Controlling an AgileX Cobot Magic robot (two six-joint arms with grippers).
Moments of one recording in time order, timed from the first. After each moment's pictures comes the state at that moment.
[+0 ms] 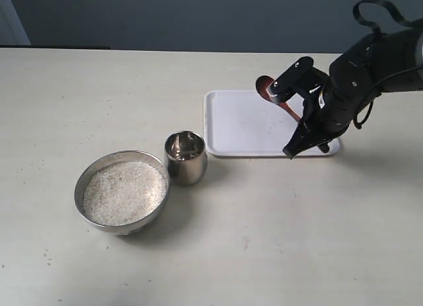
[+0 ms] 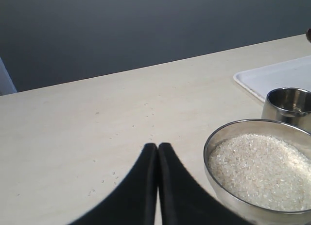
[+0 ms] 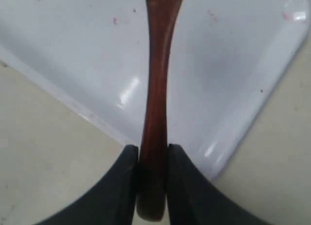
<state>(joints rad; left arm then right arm) -0.32 0.00 0.00 -0.18 0.25 0.27 0.52 1.85 -1.04 -0.36 0.51 -0.08</state>
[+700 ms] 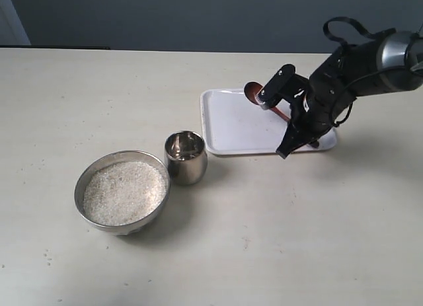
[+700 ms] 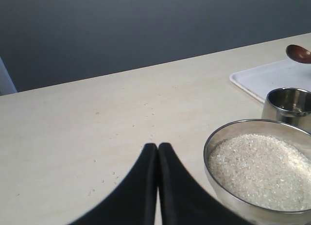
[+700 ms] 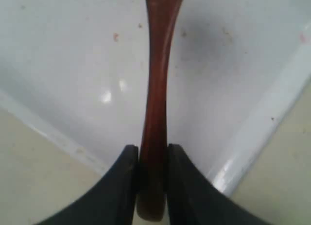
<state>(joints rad) -0.32 0.00 0.00 -0.18 0.25 0.27 0.52 1.98 -1.13 -0.46 0.46 -0.08</state>
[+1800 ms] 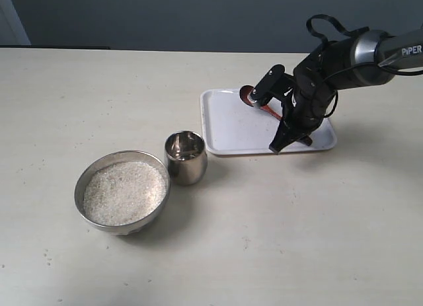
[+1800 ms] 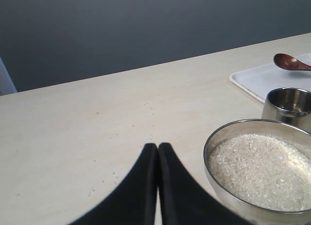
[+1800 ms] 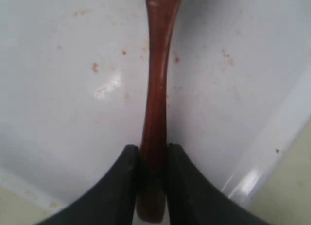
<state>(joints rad) -0.32 0.00 0.00 -0.18 0.25 0.27 0.52 2.10 -1.28 -0.43 0.53 -0.13</state>
